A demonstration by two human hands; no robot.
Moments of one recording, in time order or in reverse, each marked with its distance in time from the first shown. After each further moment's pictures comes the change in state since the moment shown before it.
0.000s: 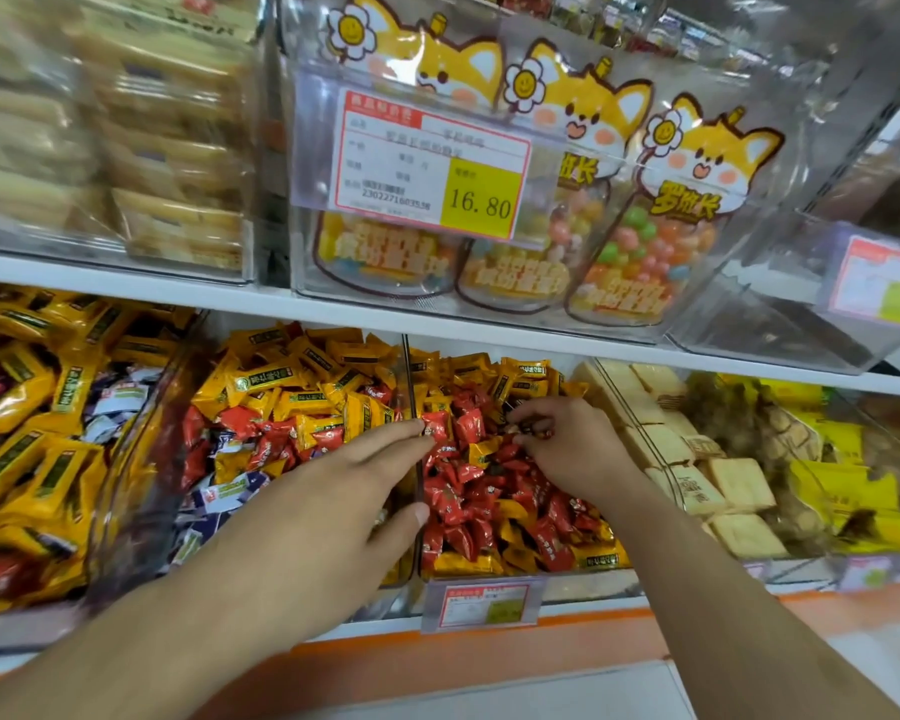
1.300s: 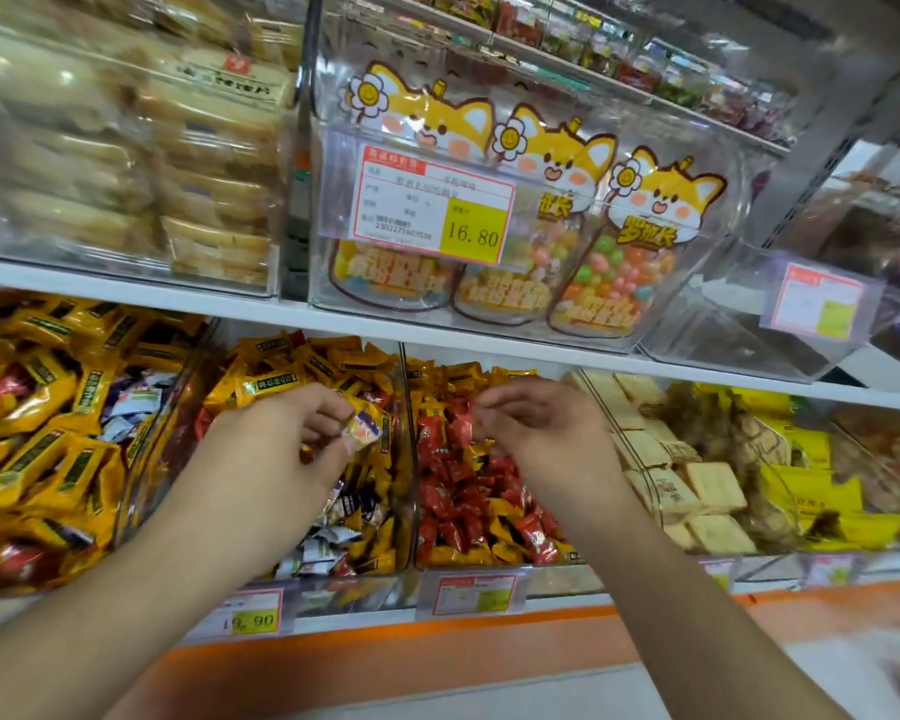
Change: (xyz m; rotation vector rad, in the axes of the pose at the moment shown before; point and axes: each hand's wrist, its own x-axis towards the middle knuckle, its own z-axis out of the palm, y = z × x) left_hand -0.008 -0.019 -0.030 -0.172 0.277 -0.301; right_hand -0.070 -0.082 -0.027 0.680 0.102 -0.029
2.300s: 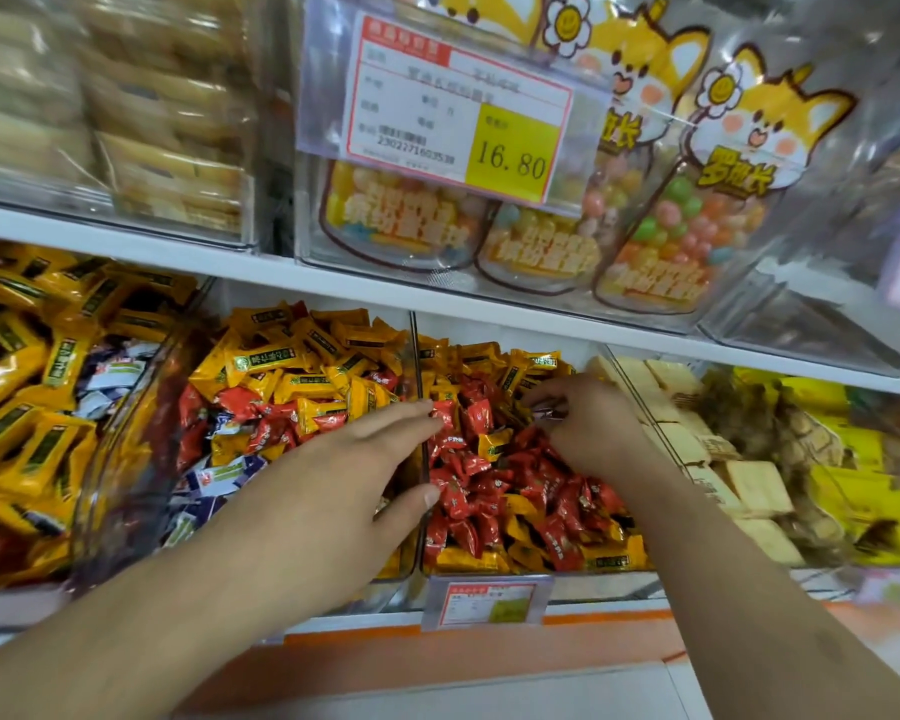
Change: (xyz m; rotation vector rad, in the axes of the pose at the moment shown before) left_hand -0.003 0.016 0.033 0.119 -0.226 0.203; right_hand 0.089 0.087 -0.033 -0.824 -0.121 -0.068
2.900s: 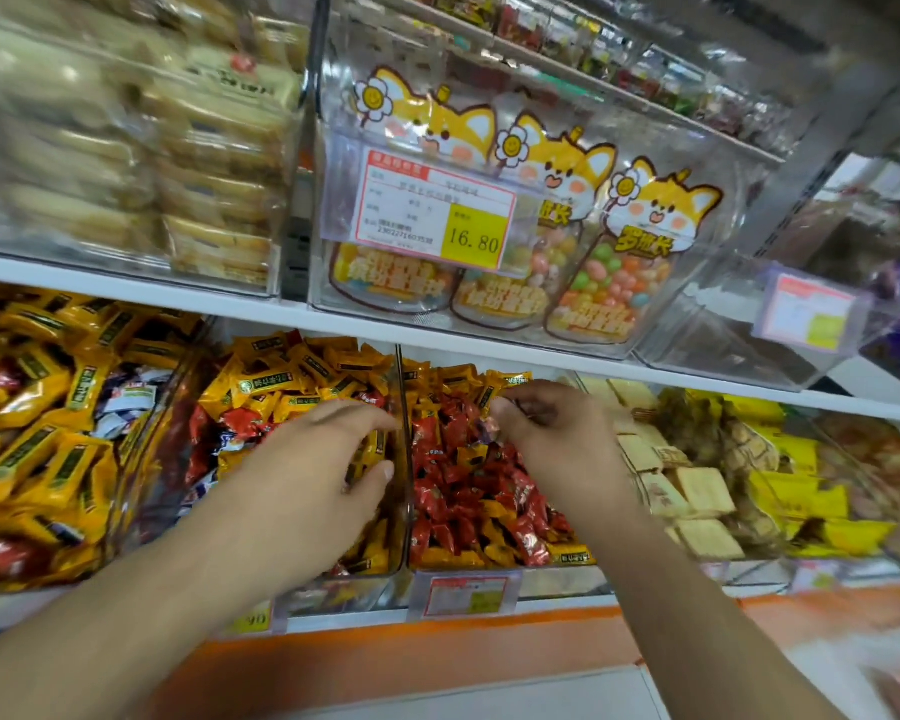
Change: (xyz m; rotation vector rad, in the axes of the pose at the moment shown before) left_hand -0.004 -0.008 -0.020 -0.029 0.047 -0.048; right_hand -0.070 -0.068 -0.034 0.520 0.237 0.048
